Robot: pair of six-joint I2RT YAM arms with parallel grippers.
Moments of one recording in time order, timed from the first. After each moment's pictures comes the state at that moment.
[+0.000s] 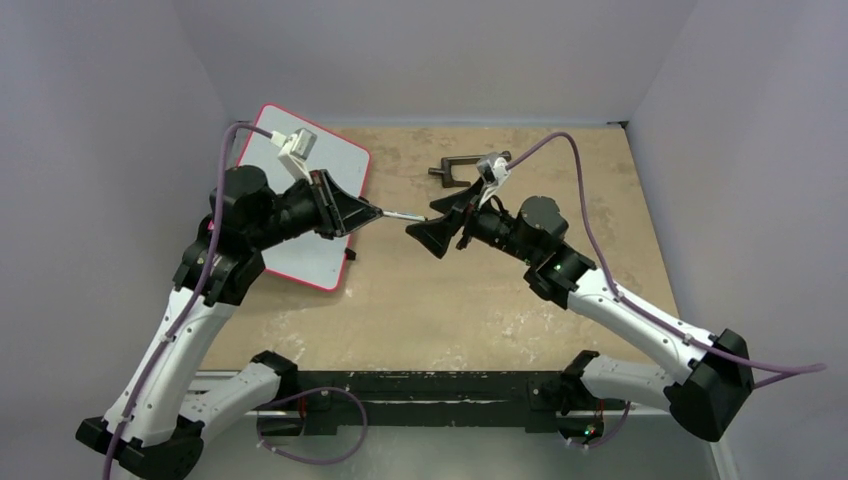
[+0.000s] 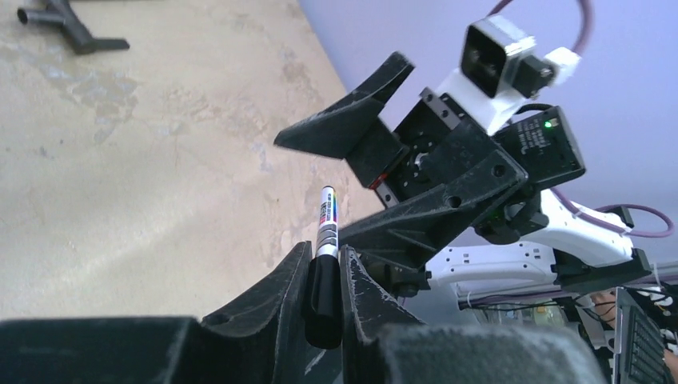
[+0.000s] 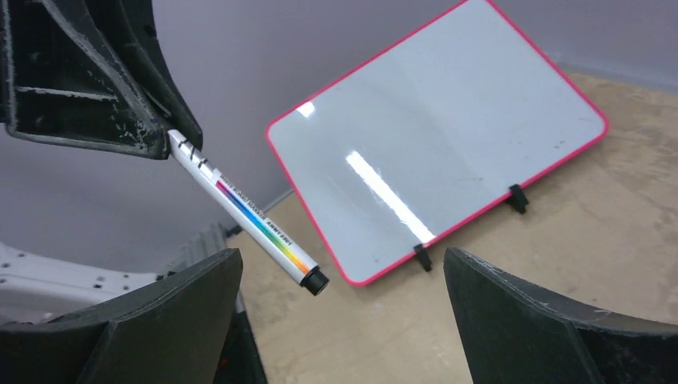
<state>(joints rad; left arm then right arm) -0.43 0.94 1.24 -0.54 0.50 -0.69 0.74 1.10 0.86 0.29 -0.28 0.42</state>
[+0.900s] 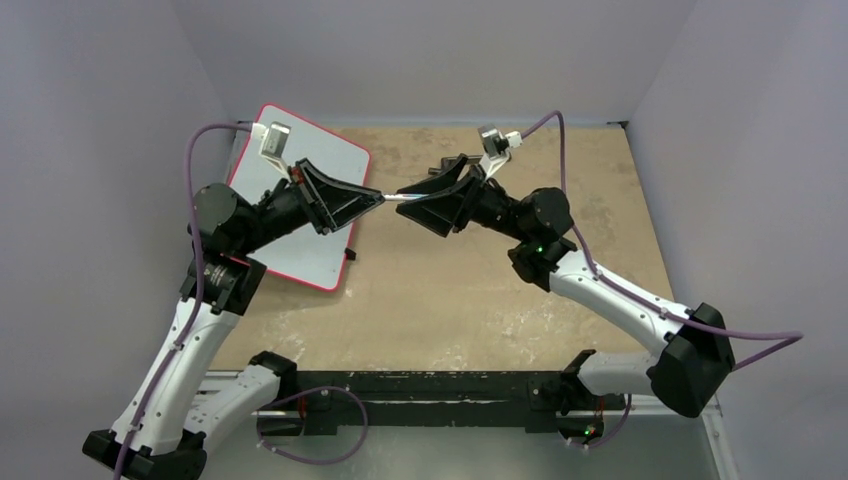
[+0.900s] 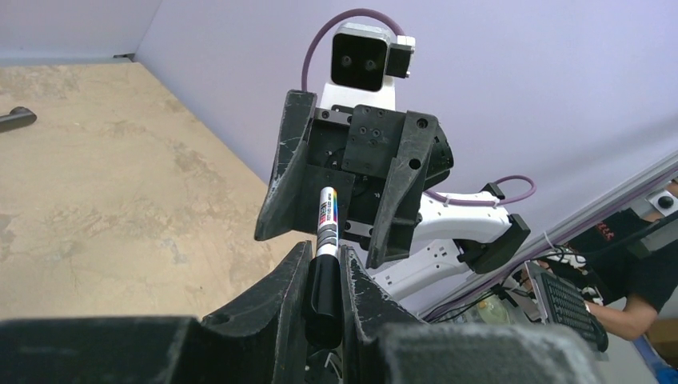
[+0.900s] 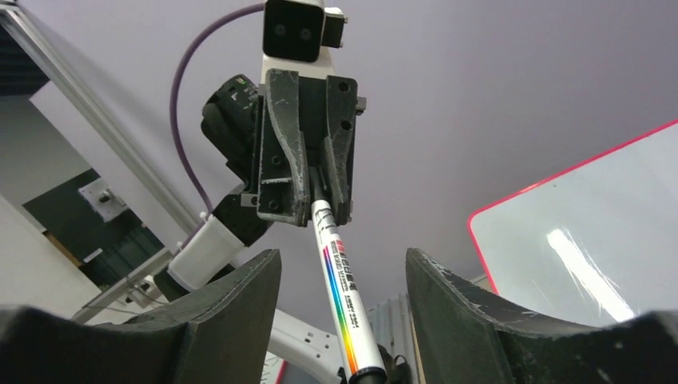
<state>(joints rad) -0.36 0.86 1.08 0.01 0.70 -0.88 0.73 1.26 0.96 0.82 -0.56 0.94</state>
